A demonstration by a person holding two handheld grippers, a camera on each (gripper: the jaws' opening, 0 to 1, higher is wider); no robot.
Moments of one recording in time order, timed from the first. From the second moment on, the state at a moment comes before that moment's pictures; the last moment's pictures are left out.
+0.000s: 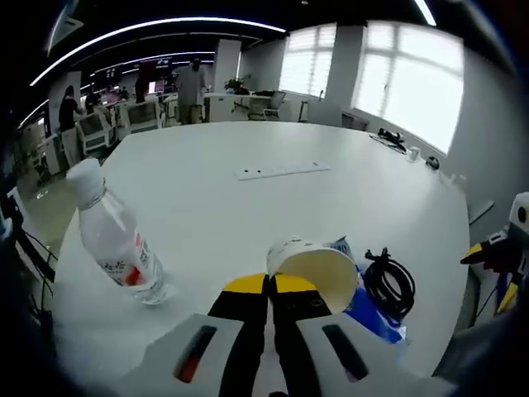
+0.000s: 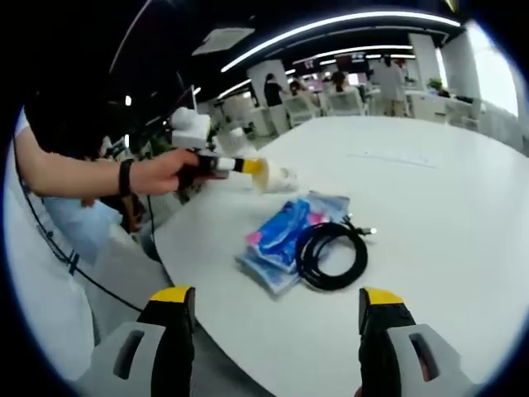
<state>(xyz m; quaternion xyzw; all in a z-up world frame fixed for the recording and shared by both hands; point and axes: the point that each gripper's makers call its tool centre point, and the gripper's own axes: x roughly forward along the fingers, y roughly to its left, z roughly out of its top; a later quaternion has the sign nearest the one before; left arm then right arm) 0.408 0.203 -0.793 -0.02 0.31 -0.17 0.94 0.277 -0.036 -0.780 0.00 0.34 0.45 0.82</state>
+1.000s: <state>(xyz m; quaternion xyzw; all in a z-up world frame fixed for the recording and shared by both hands) 0.307 0.237 -0.793 -0.03 0.33 -0.13 0.93 0.280 0.054 -0.771 -0.02 0.32 0.51 0.80</state>
